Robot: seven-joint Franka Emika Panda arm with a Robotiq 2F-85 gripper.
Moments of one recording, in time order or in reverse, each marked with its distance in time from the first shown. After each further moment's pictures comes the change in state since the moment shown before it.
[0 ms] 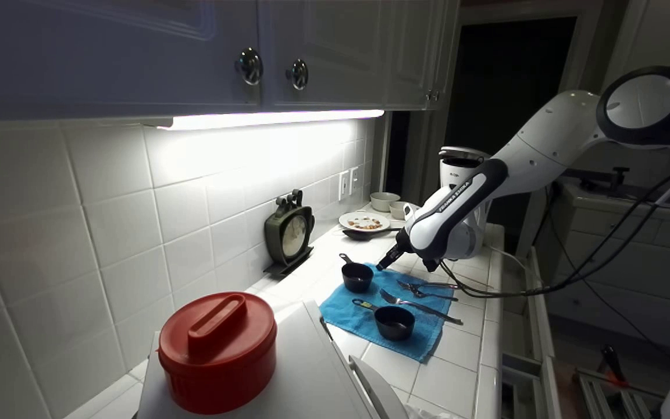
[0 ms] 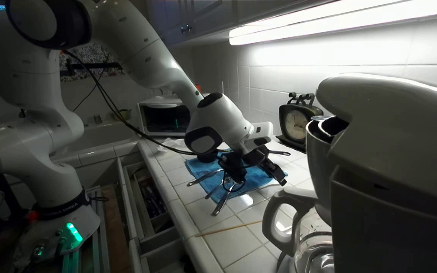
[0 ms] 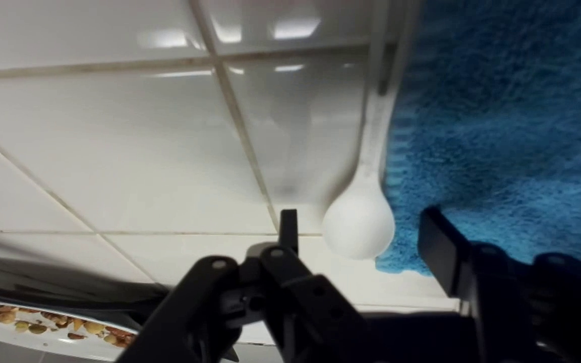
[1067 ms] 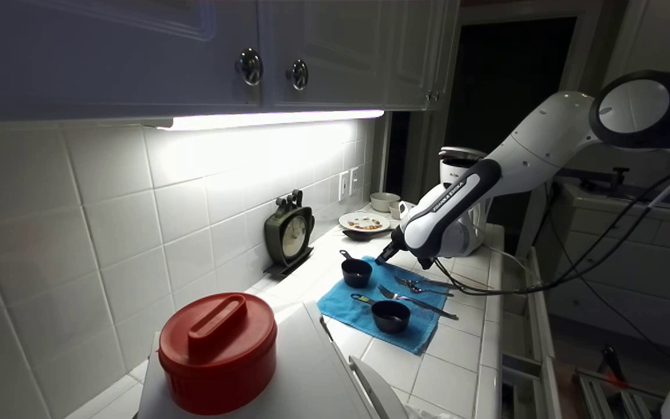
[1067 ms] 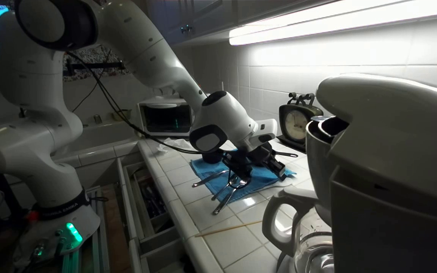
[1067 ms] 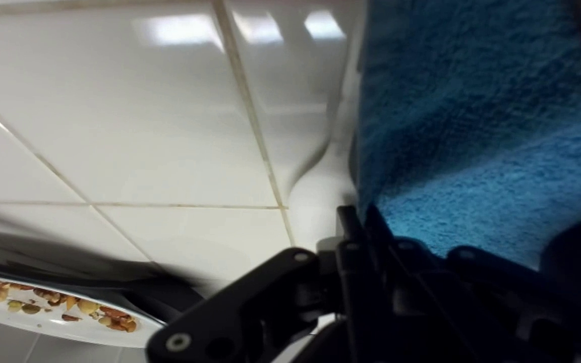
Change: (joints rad) arm 0.067 0.014 -0.058 0.046 0.000 -0.011 0.000
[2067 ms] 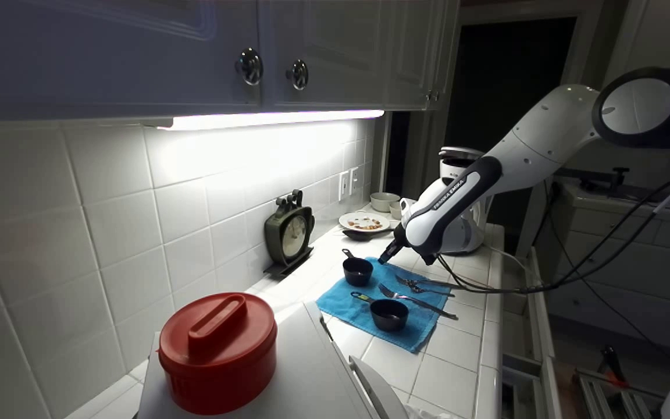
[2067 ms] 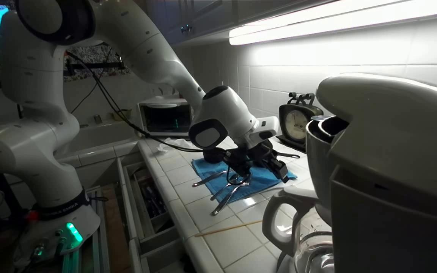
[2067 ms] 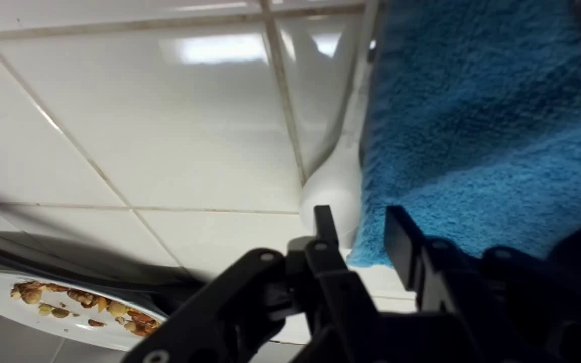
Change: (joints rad) arm 0.157 -0.043 -0.179 -0.001 0.000 -0.066 0.034
